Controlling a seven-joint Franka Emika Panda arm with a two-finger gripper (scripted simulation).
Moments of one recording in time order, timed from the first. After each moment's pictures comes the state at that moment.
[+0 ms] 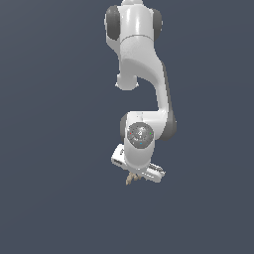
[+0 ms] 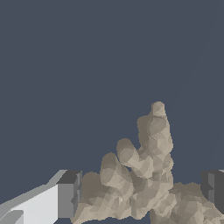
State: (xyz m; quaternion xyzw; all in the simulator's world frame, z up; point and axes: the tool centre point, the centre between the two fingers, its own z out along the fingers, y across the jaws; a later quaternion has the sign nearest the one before) arm 0.113 0.036 0.055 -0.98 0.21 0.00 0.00
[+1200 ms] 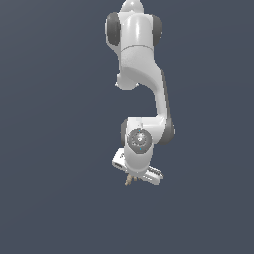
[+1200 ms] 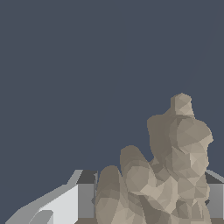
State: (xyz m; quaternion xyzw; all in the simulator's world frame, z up) arm 0.112 0.037 0.026 -0.98 0.21 0.00 0.00
